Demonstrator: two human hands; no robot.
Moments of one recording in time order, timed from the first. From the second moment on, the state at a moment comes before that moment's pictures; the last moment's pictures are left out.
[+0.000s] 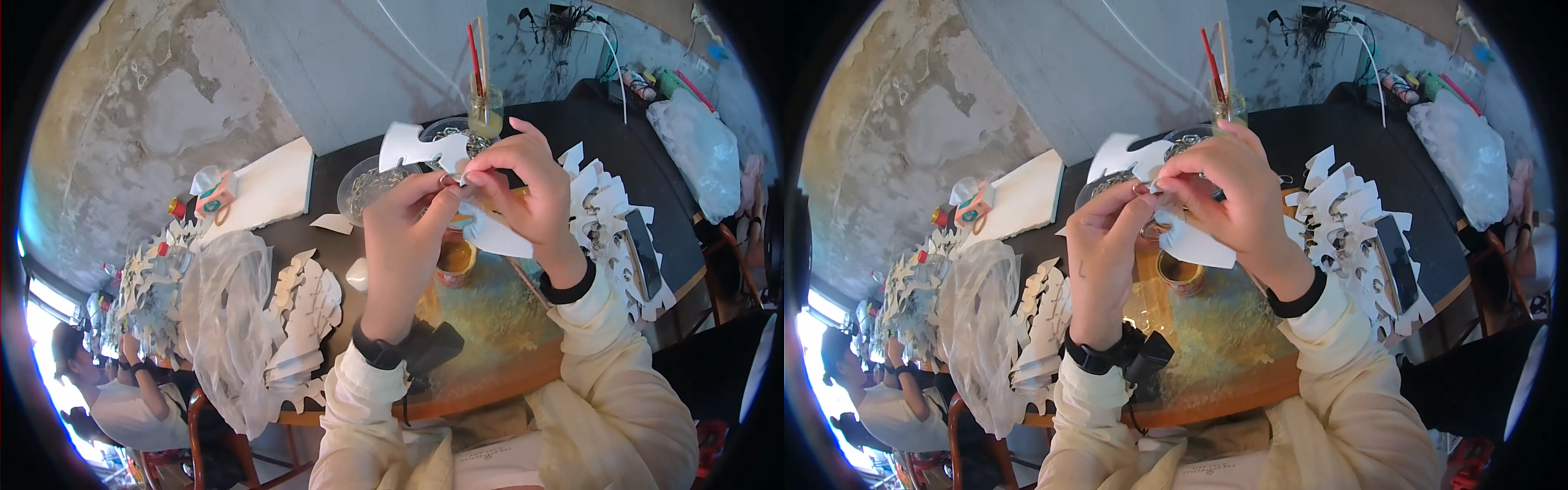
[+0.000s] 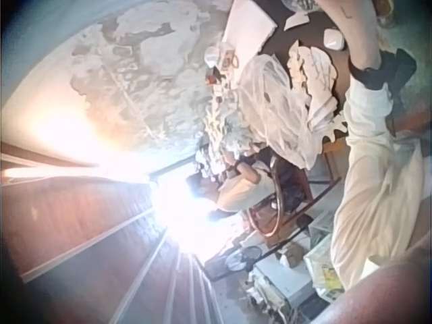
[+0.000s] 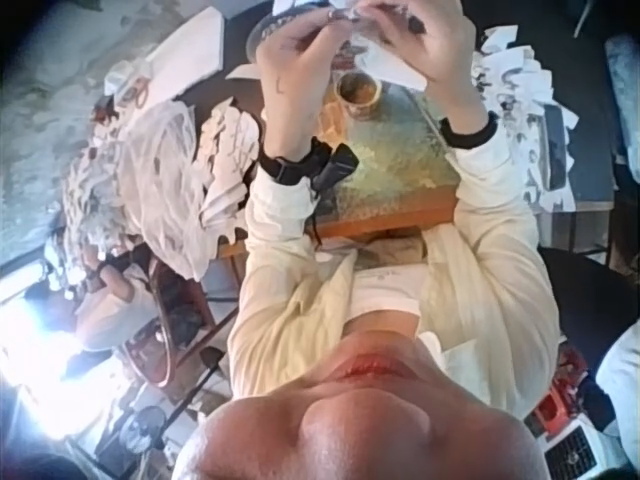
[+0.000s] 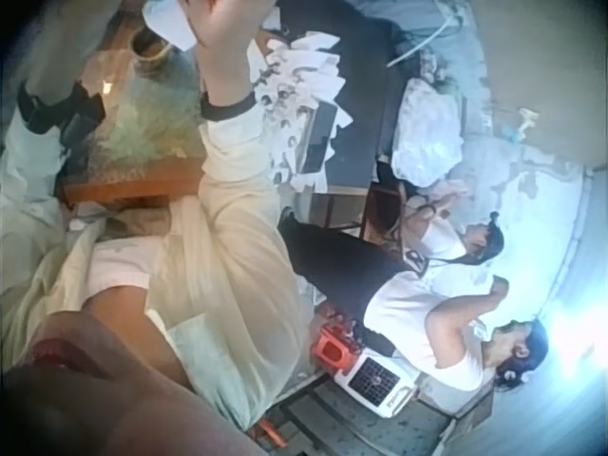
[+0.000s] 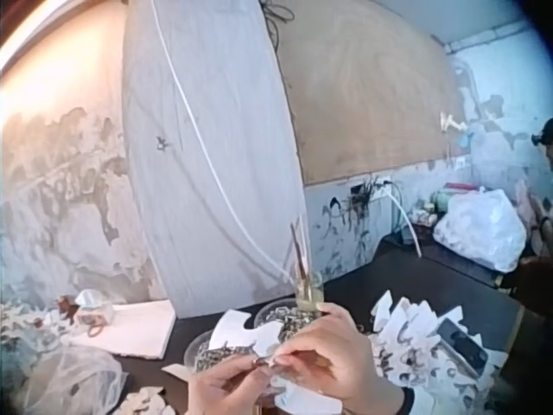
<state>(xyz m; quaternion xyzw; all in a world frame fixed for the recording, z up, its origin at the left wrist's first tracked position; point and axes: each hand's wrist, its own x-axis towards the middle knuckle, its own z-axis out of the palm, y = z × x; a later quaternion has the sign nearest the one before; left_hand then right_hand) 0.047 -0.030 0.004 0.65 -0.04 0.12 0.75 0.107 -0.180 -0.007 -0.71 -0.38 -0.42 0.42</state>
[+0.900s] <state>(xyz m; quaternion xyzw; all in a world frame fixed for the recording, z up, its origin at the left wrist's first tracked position) 0.054 -0.030 -0.008 0.68 -0.05 0.15 0.72 0.100 -0.176 -0.006 -0.75 -0.31 -0.38 0.44</state>
